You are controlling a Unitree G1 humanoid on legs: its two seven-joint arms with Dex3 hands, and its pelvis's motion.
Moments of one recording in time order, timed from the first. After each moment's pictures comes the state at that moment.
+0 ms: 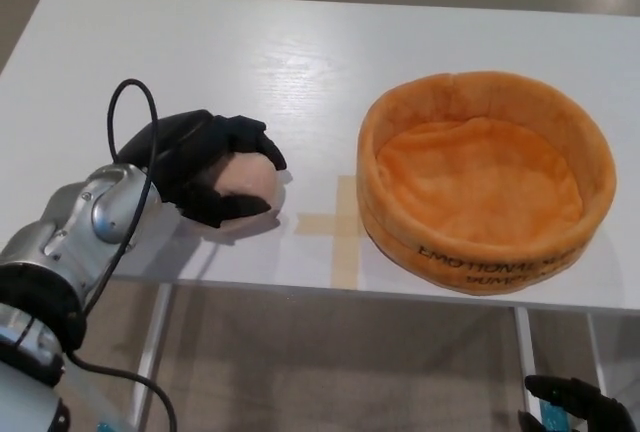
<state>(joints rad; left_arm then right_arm) -0.87 0.45 -0.47 1.09 0.38 -0.49 -0.02 -0.31 -0.18 -0.14 1.30 -0.10 -0.37 -0.12</state>
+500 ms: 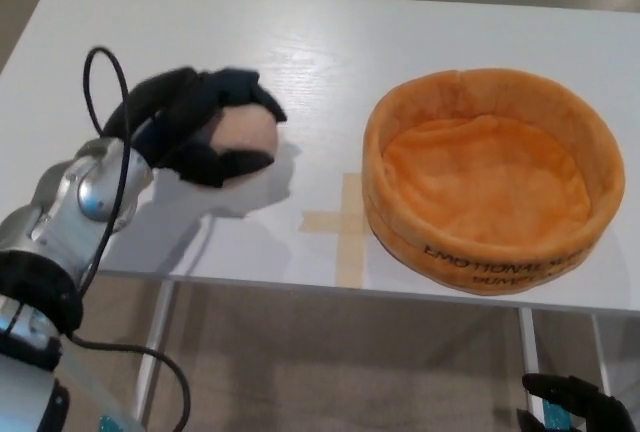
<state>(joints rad) -0.90 0.44 -0.32 1.05 0.38 -0.59 0.04 -0.32 -0.18 -0.13 1.31 -0.10 -0.36 -0.12</state>
